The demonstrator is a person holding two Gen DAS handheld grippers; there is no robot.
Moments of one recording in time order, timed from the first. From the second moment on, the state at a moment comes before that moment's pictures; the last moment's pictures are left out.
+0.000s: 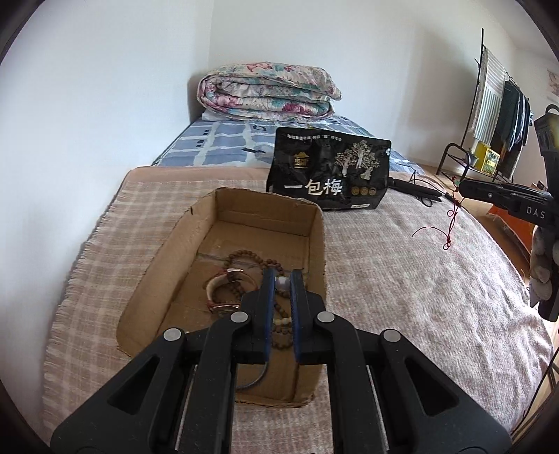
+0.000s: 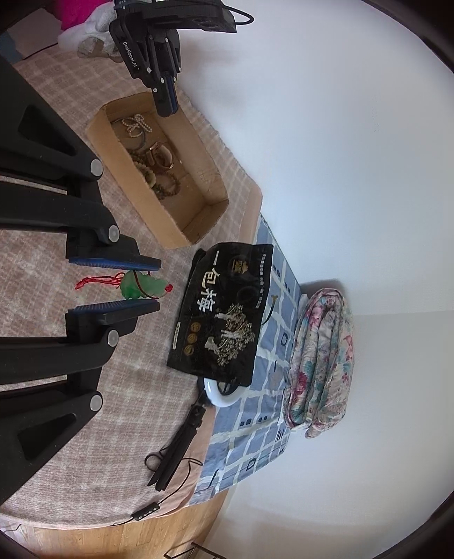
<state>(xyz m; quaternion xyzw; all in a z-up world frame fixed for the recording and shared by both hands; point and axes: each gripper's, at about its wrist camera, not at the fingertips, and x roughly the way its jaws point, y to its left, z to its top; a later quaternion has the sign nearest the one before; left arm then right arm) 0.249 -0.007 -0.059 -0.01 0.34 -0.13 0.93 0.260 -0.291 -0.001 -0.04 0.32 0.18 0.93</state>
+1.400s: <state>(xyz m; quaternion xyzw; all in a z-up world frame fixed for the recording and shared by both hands) 0.347 0.053 -0.084 -0.01 0.37 -0.11 0.92 0.376 -0.142 -0.043 -0.04 0.36 0.23 0.90</state>
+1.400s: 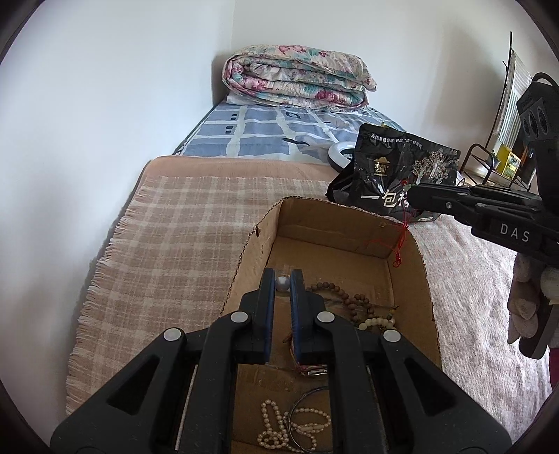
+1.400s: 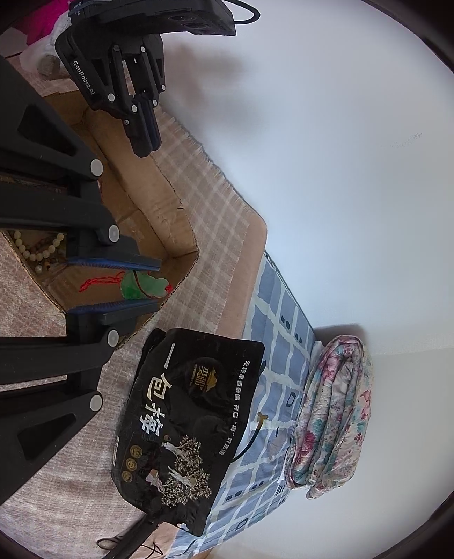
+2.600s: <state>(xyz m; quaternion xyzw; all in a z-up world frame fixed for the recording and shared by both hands) 0.298 0.039 -0.037 0.00 0.32 -0.10 0.94 0.340 -0.164 -0.020 -0.03 0.35 0.20 0.91</state>
